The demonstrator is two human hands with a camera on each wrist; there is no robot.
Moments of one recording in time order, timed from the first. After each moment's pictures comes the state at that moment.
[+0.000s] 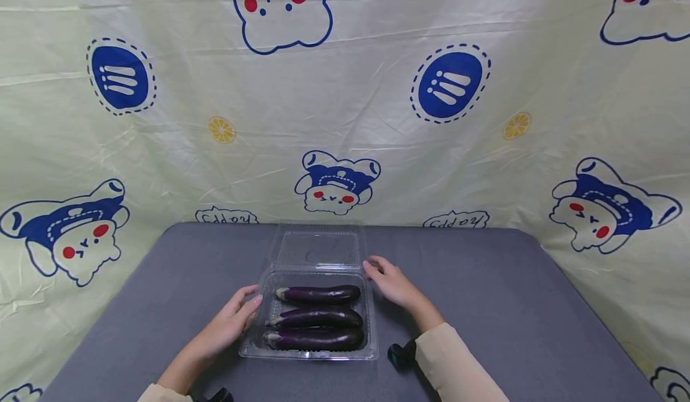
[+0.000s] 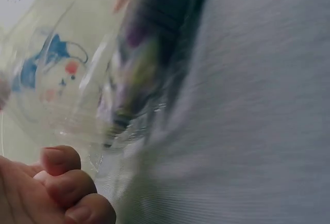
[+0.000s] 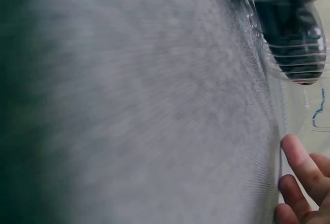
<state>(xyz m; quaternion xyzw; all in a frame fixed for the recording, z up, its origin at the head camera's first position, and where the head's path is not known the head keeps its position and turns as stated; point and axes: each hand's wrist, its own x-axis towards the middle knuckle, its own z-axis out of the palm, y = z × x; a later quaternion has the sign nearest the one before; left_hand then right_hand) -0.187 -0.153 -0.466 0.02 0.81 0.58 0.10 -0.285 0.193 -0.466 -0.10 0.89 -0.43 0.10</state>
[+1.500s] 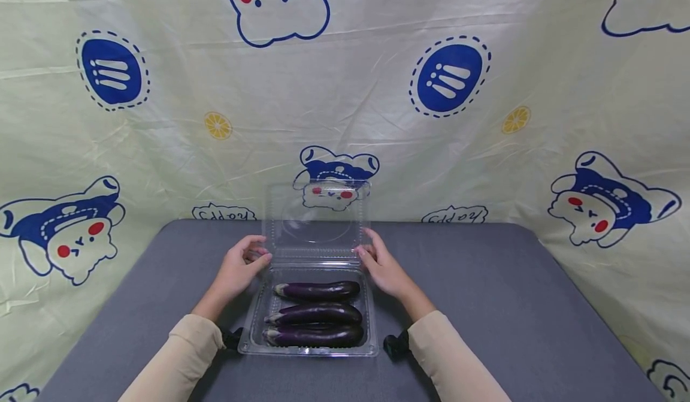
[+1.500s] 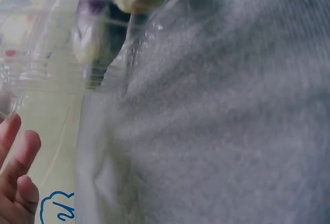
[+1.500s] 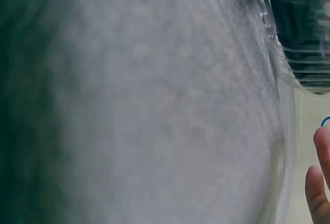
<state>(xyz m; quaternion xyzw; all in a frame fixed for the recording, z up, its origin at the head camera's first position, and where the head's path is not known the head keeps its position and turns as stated) -0.275 -0.153 -0.456 0.06 0.85 0.52 -0.09 -0.298 0.184 -0.463 -0.19 0.84 -0.51 0.04</state>
